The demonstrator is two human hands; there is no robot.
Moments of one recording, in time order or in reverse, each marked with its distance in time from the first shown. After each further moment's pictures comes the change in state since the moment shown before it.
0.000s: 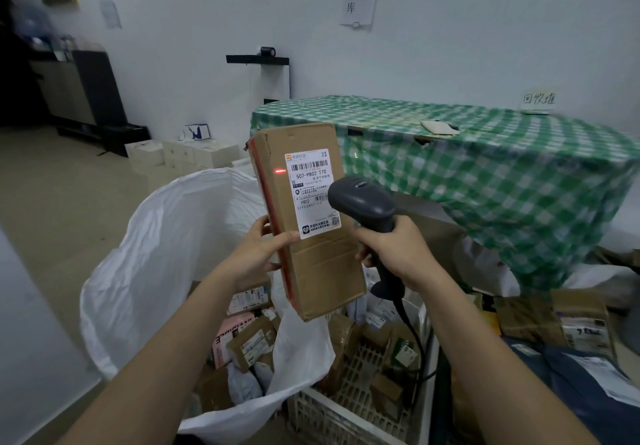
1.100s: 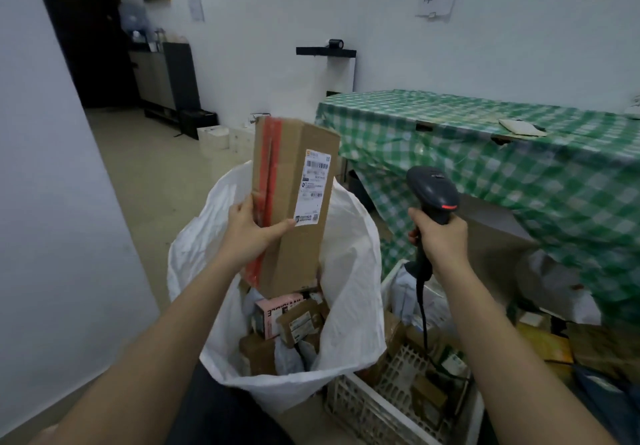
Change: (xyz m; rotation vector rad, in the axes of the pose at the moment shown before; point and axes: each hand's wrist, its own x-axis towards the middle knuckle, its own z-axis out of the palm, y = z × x) left_hand -0.039 -0.020 -0.109 0.524 0.498 0.088; right_hand 0.035 0.025 0.047 0.236 0.347 0.052
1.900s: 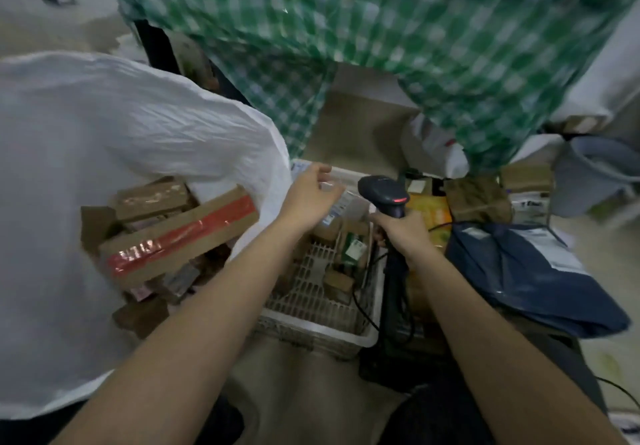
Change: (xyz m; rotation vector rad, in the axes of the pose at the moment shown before) left_hand -0.039 0.067 0.307 -0.094 -0.619 0.051; right_hand 0.029 0.158 -0.159 -0.347 0.122 0.433
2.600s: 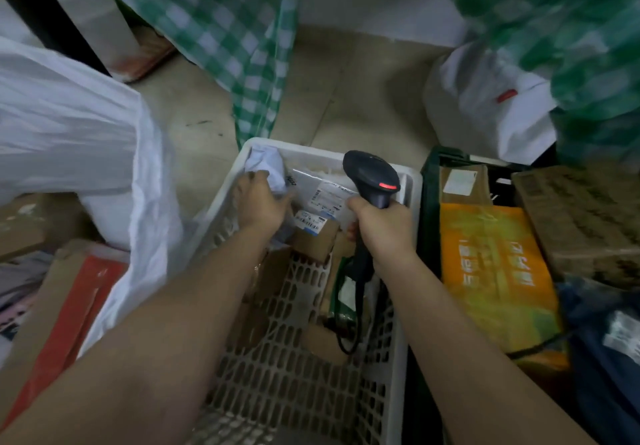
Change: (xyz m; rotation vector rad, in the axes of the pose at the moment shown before) left_hand 0.253 -0.207 0.105 0.540 0.268 -0.268; right_hand 0.230 0.080 0.068 0.263 0.063 0.170
